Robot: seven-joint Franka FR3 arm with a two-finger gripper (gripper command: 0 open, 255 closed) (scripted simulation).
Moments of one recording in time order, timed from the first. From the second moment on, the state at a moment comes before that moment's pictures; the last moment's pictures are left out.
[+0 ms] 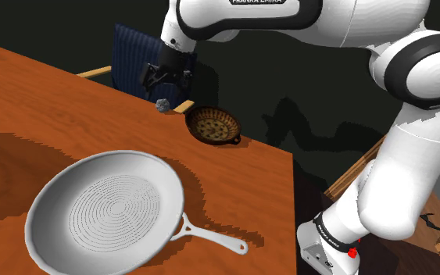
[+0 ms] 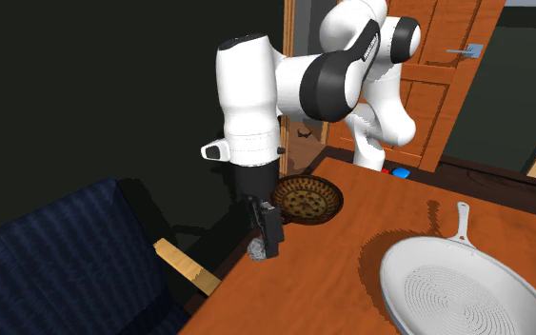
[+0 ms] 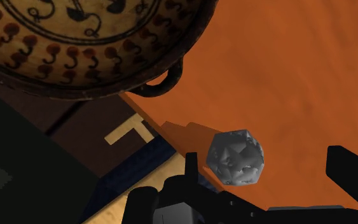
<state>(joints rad) 0.23 0.28 0.24 -1.60 0.14 1.97 0.49</state>
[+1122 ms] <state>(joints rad) 0.24 0.29 0.24 -1.63 0.14 2.02 0.49</state>
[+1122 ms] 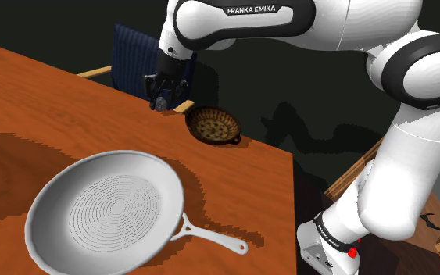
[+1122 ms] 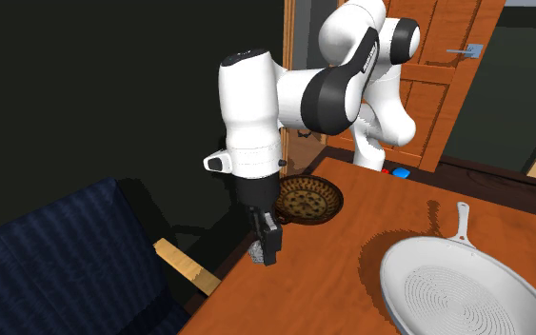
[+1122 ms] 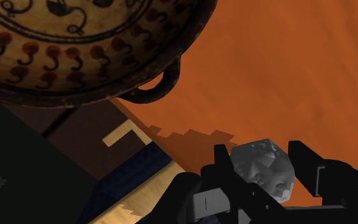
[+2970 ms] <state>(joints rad) 0.24 0.27 0.24 -1.37 0.13 1.73 0.53</state>
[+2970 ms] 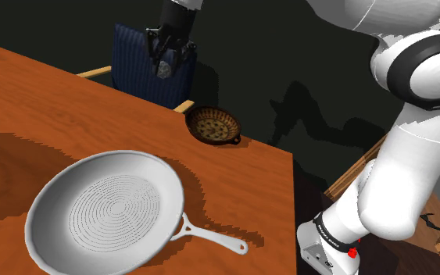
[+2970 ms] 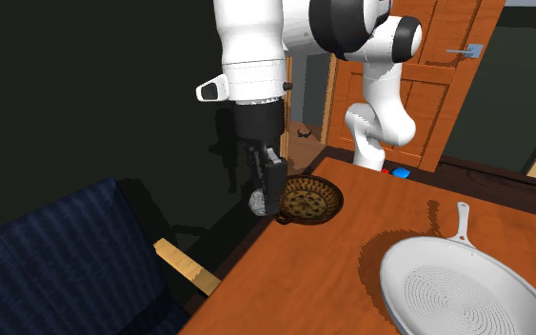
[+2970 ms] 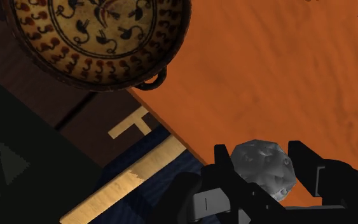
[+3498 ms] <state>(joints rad) 0.18 -0.06 0.22 -1.76 0.22 1.79 0.44</state>
